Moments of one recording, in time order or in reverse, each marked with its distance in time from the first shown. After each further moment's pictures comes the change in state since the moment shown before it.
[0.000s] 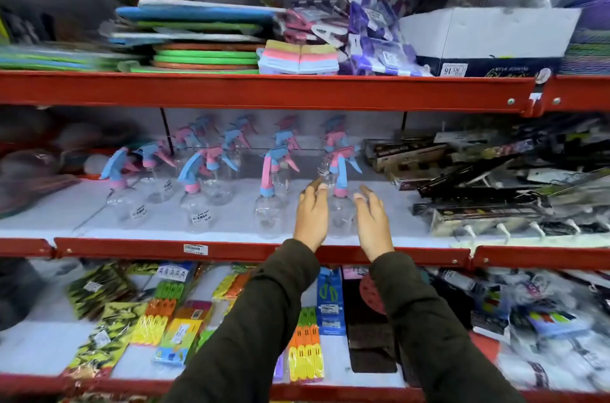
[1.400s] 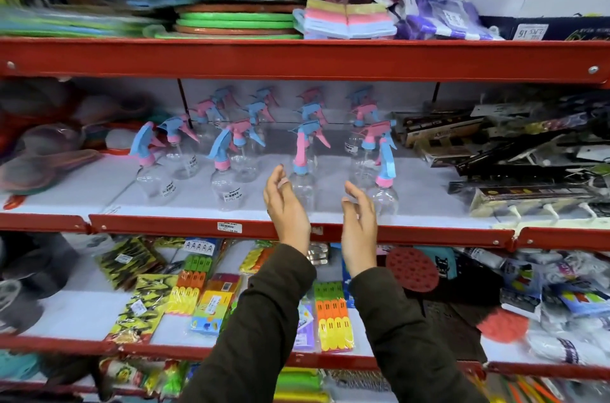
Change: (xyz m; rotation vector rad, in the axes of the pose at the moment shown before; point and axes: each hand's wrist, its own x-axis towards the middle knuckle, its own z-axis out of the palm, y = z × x) left_hand -0.020 -0.027 -0.082 -0.303 0.500 -0.008; right_hand -0.066 0.001 0.090 0.251 0.043 -0.022
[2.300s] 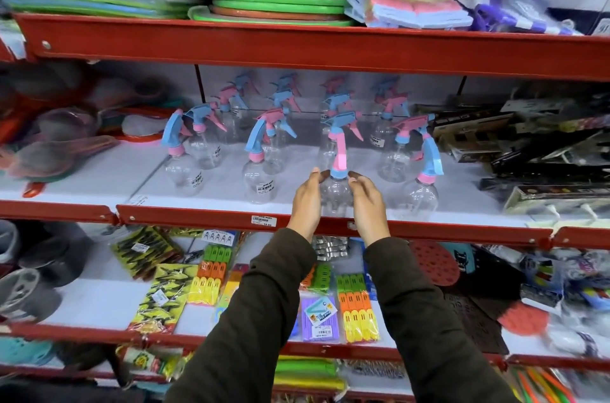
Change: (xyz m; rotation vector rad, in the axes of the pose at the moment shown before) left_hand 0.048 0.010 -0.044 0.147 -0.477 -0.321; right_hand 0.021 -0.007 0.066 -0.080 -0.080 0.154
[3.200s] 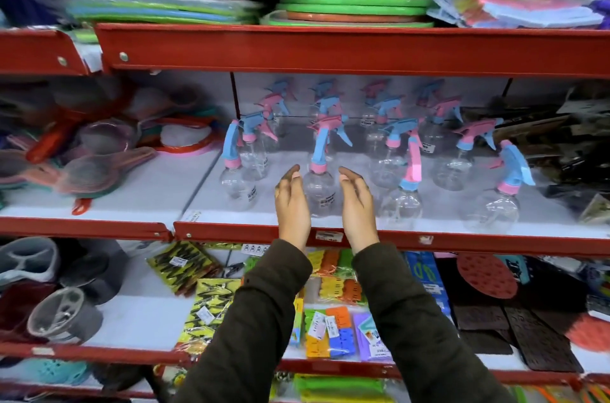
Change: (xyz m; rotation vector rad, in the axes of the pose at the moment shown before) left_hand 0.027 0.005 -0.139 -0.074 0.282 0.157; right_hand -0.014 -0.006 0.148 0.078 -0.013 -0.063
